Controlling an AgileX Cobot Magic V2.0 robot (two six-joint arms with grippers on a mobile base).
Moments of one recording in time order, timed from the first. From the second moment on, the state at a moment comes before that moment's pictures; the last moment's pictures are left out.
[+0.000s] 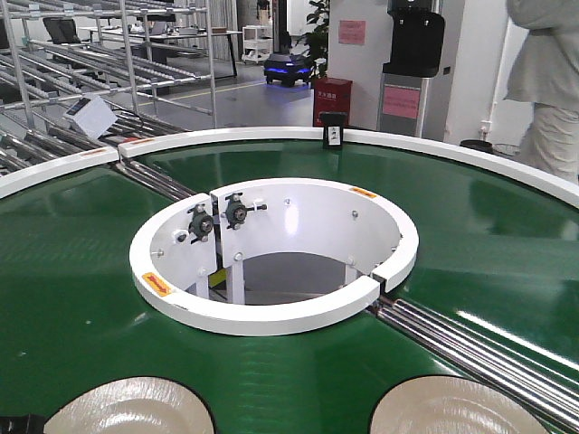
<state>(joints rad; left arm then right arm) 0.34 1.80 -0.89 -1.08 0.80 1.06 0.00 0.85 -0.75 -0.30 0.40 0.25</state>
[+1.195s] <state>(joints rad) 0.34 1.82 -1.03 -1.23 1.13 1.02 -0.40 1.39 -1.07 0.08 0.87 0.02</state>
